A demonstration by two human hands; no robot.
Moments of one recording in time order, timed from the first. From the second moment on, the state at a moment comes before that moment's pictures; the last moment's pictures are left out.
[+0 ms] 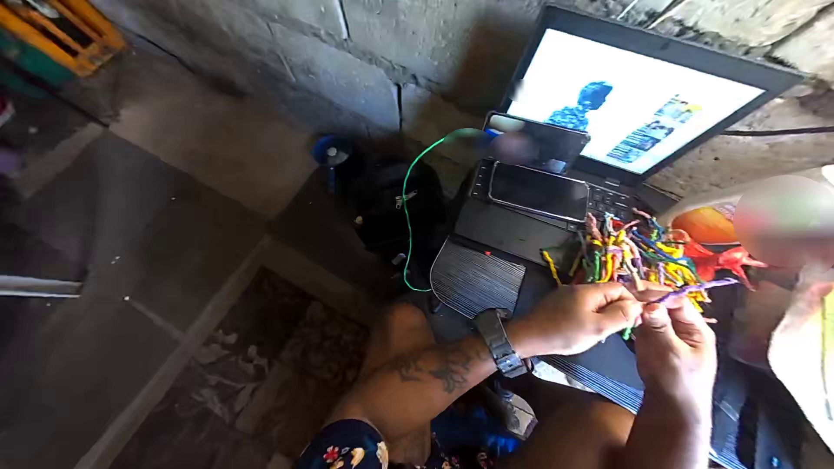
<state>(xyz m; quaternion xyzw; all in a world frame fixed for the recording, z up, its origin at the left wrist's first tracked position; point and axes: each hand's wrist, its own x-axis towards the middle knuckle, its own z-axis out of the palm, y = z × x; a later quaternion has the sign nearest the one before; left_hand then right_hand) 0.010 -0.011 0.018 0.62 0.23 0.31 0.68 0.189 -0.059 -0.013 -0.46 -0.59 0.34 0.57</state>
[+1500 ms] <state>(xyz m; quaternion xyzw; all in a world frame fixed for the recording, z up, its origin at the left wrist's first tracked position) 0.021 -0.017 0.001 0.62 0.29 0.39 0.61 0.164 -0.065 -0.003 -0.55 -0.48 0.12 0.67</state>
